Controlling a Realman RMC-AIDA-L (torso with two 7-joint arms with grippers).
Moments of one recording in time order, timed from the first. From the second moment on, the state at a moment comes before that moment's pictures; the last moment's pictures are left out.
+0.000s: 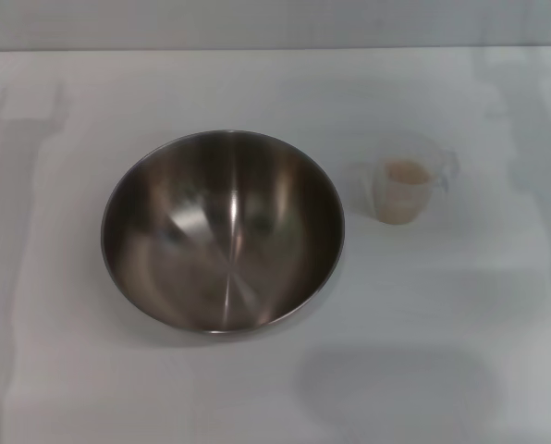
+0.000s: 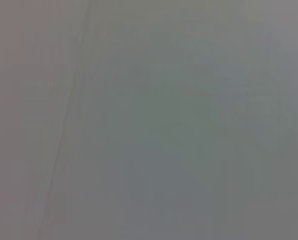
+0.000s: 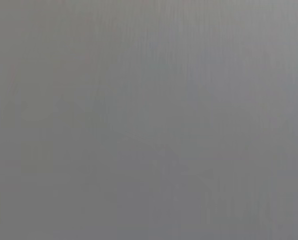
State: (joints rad) left arm -0.37 -2.06 -1.53 -0.52 2.77 1.09 -0.17; right arm 0.76 2.05 1.02 0.12 -2.19 -1.35 0.00
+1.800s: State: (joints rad) left arm -0.35 -2.07 -1.69 -1.67 2.59 -1.46 0.22; right arm 0.76 2.04 1.02 0.09 -2.19 -1.34 0.00
